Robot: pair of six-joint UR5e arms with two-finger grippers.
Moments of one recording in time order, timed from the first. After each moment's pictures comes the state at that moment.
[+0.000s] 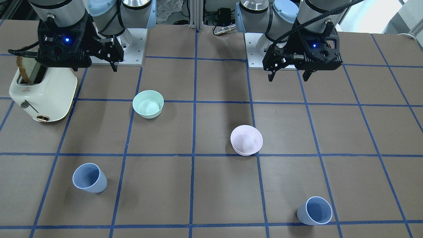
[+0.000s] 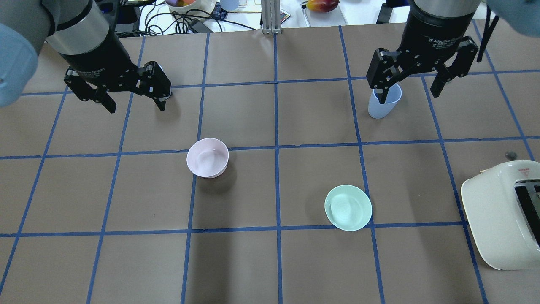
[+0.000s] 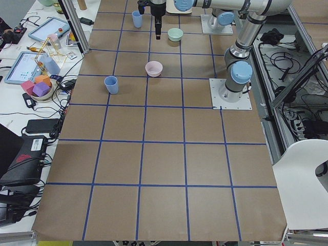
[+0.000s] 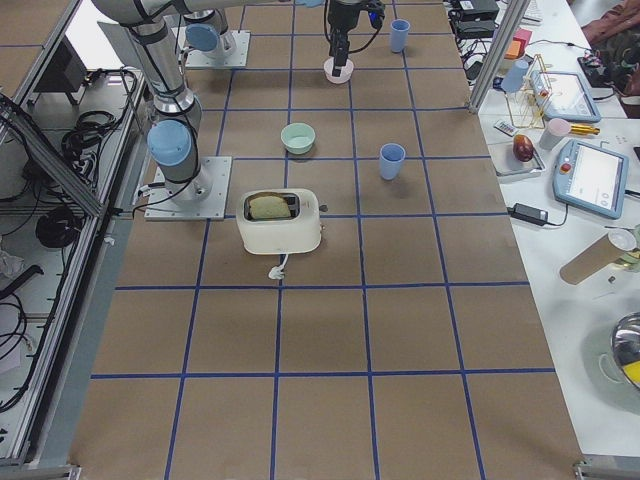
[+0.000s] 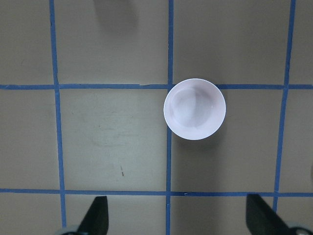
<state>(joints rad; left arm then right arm) -1.58 -1.54 -1.56 -1.61 1.59 -0.03 1.61 -1.53 1.42 -1.34 -1.62 -0.01</state>
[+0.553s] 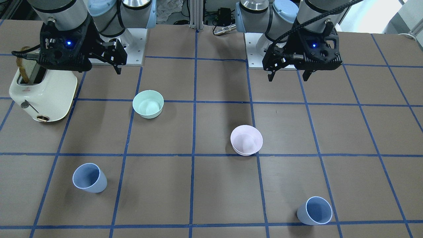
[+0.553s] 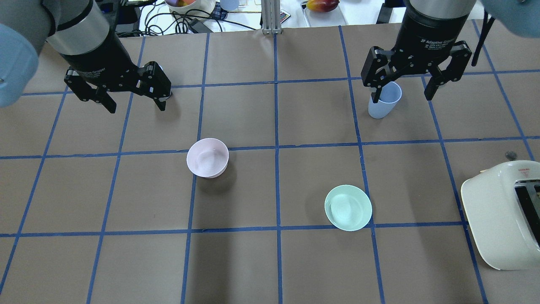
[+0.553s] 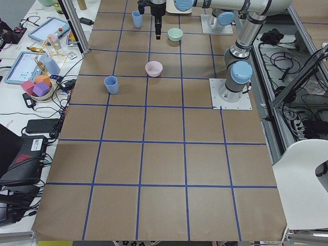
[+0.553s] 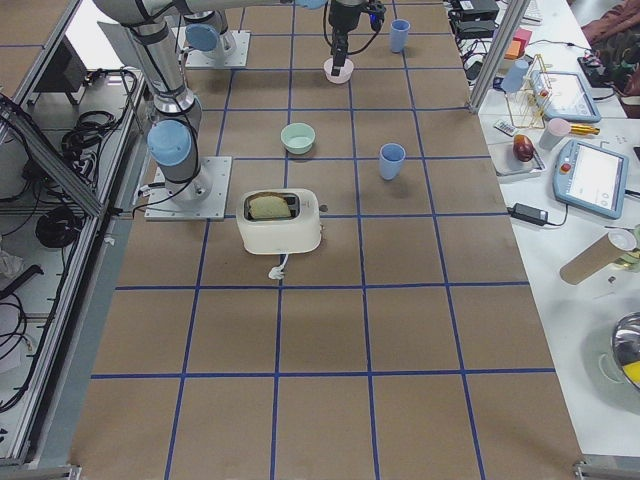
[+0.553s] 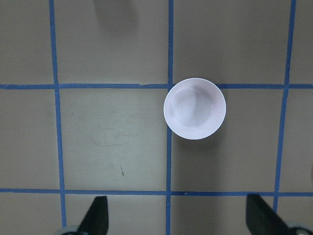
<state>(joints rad) -1.58 -1.54 -1.56 -1.61 1.59 -0.03 1.61 -1.52 1.43 -1.34 -1.59 0.05</state>
